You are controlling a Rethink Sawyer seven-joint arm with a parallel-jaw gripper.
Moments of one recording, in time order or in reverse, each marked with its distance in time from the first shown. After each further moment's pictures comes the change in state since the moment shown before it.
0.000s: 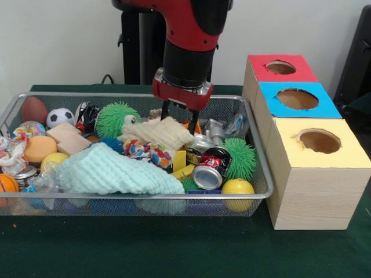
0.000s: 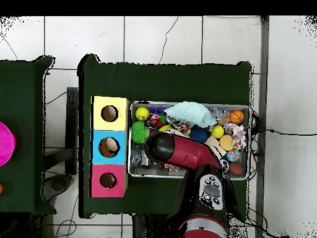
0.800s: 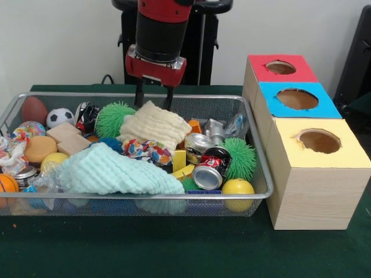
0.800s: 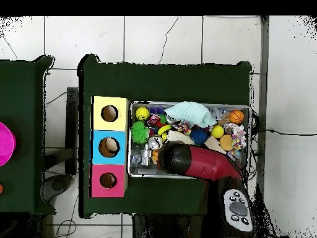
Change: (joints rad) arm -0.129 -0.134 0.064 0.099 -0.182 -0.005 -0.036
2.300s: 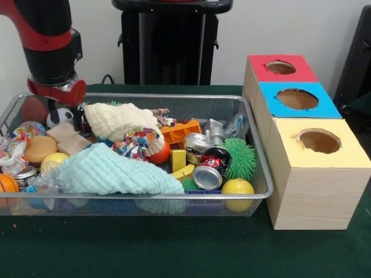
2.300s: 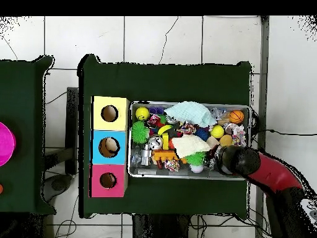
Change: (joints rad) arm -0.483 0.108 0.220 -0.116 -0.208 0.066 -0.013
